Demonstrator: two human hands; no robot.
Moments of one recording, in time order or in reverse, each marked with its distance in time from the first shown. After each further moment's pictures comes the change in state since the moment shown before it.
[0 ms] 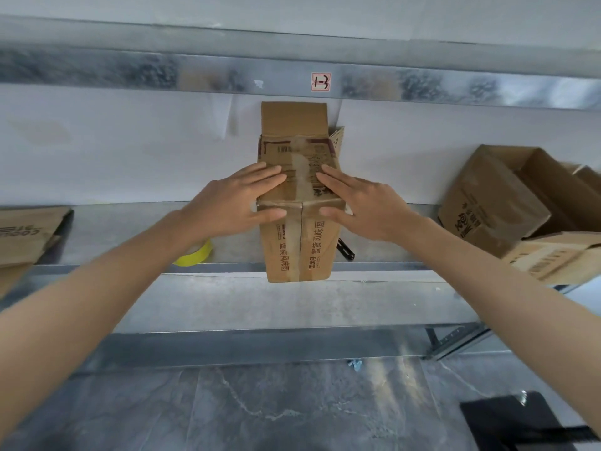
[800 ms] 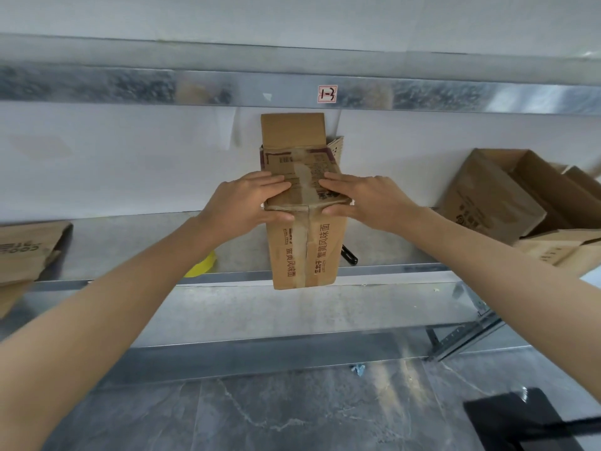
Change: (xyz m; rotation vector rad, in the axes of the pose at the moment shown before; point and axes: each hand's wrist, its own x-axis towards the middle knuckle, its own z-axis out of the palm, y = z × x) left_hand 0.009 0.000 -0.003 -0.003 0.074 0.016; right_hand 0.019 0.003 -0.009 0.002 -0.048 0.061
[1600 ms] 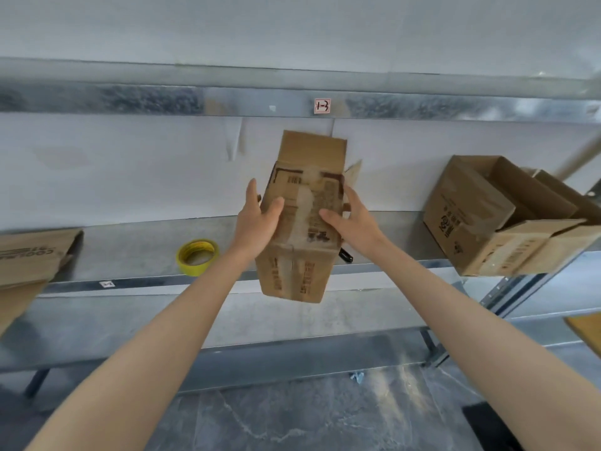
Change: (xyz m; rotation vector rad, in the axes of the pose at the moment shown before) left_hand -0.037 0.054 0.011 -0.980 0.177 -0.624; right_hand -0.045 -0.069 0.014 1.073 0.243 0.508
